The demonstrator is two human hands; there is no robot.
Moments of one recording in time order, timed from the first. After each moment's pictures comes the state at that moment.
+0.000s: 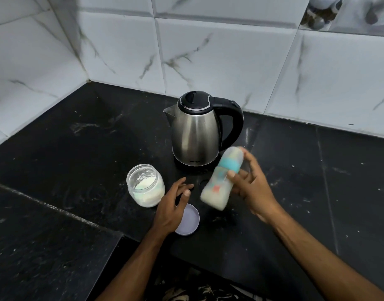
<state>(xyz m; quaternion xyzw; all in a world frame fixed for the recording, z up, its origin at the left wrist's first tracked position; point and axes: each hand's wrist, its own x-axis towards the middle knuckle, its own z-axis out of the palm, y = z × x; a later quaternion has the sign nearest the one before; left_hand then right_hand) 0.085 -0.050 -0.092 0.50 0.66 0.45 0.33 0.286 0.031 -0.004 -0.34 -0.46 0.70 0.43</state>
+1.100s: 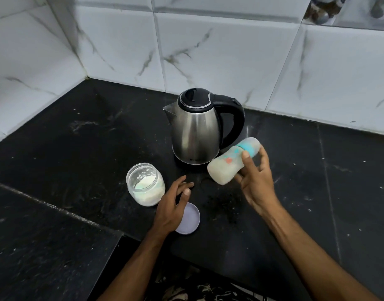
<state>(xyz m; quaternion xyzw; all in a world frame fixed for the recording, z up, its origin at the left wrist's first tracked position) 0.085 -0.050 -0.093 0.49 0.67 0.46 0.32 0.276 0.045 -0.008 -0.35 -0.32 0.71 0.52</state>
